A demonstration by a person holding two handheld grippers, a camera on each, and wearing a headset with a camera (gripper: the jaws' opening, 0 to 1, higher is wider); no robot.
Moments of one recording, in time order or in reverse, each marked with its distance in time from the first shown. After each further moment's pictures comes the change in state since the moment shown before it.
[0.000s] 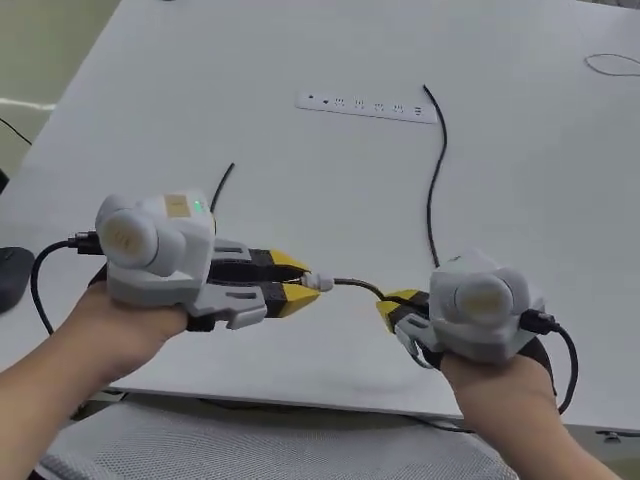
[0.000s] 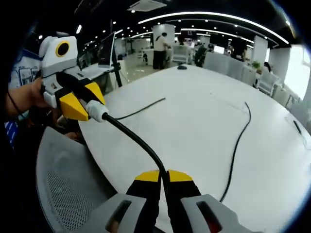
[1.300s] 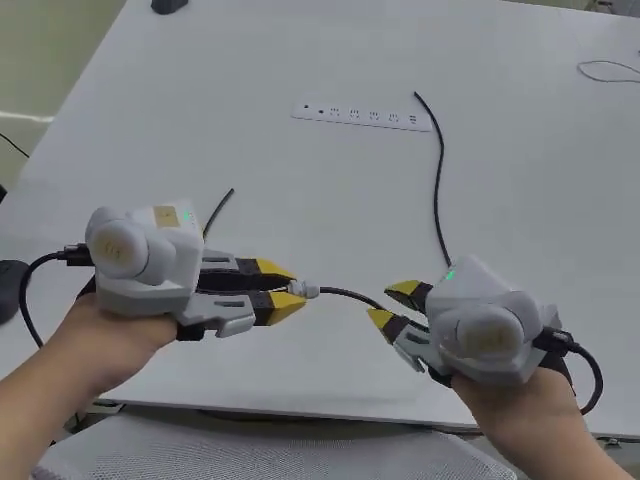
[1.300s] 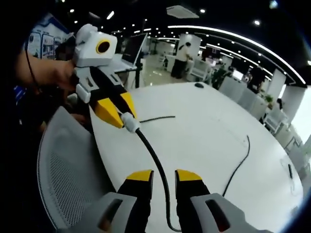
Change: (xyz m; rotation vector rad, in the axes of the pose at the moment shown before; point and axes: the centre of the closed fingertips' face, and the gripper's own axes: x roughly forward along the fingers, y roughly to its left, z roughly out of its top) left arm -0.003 0.009 -0.008 -0.015 0.035 0.034; right arm -0.028 0.035 0.043 -0.384 -0.081 0.053
